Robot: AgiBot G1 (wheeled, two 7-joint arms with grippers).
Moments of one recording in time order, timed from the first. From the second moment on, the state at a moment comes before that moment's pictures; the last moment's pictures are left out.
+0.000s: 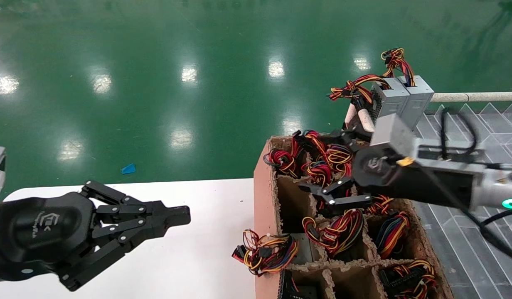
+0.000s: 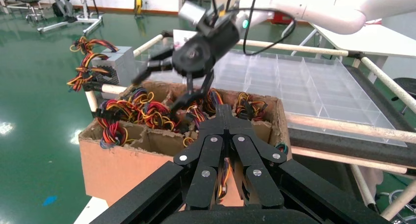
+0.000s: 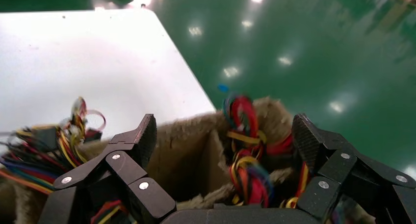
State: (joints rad) left arm -1.10 0.55 0.43 -1.24 0.62 1.42 -0.10; right arm 1.33 -0.77 -0.40 0.96 -1.18 -1.30 0.00
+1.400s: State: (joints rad) left arm -1.10 0.55 0.43 -1.24 0.62 1.42 -0.10; right arm 1.35 -0.82 -0.43 0.75 -1.23 -1.32 -0.11
